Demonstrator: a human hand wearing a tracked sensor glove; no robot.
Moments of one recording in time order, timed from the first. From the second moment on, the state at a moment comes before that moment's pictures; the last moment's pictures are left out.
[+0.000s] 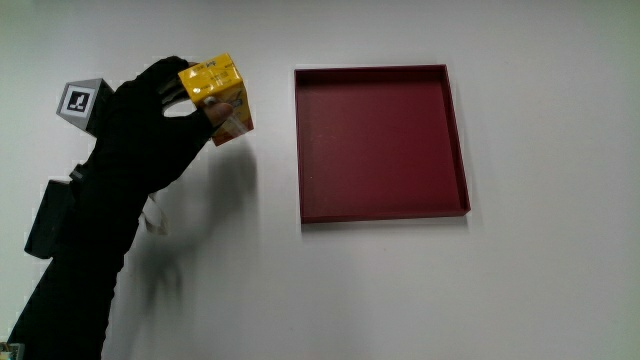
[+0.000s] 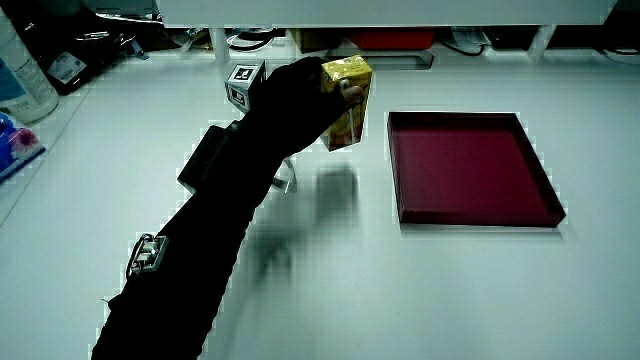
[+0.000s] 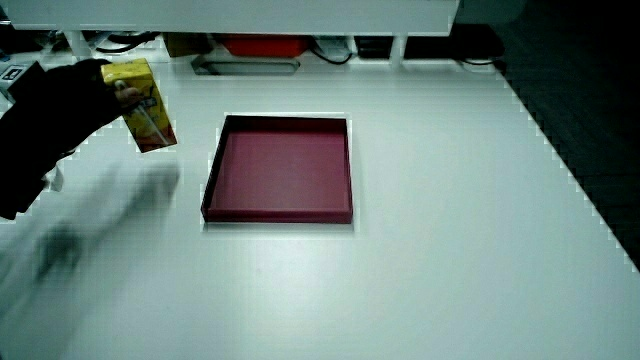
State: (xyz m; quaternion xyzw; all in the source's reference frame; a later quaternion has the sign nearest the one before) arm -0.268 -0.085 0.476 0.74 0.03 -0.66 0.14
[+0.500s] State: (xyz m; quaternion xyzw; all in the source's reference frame) arm -0.287 -0.072 0.527 0.72 -0.04 -0.68 0.14
